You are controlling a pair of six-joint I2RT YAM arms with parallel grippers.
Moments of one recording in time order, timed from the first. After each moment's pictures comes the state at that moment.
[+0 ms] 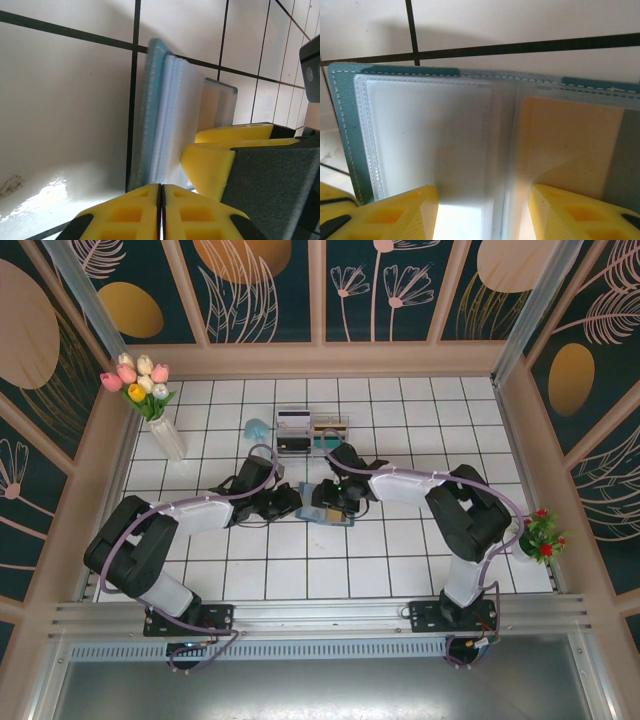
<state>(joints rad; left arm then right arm) -0.56 1.56 0.67 0.05 0.44 -0.94 0.75 1.82 1.07 -0.38 -0.23 0.81</state>
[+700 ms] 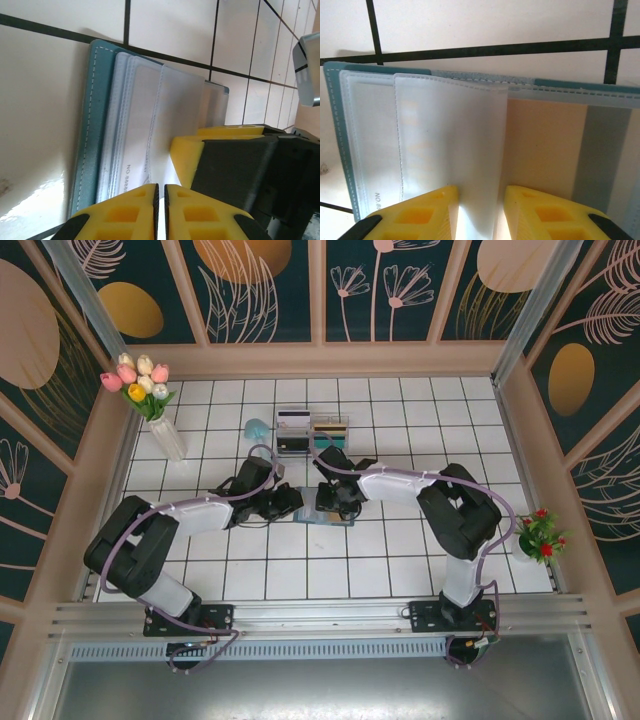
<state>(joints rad) -0.56 1.57 0.66 0.10 0.46 -0.96 0.79 1.86 1.13 -0.48 -0.08 0.81</state>
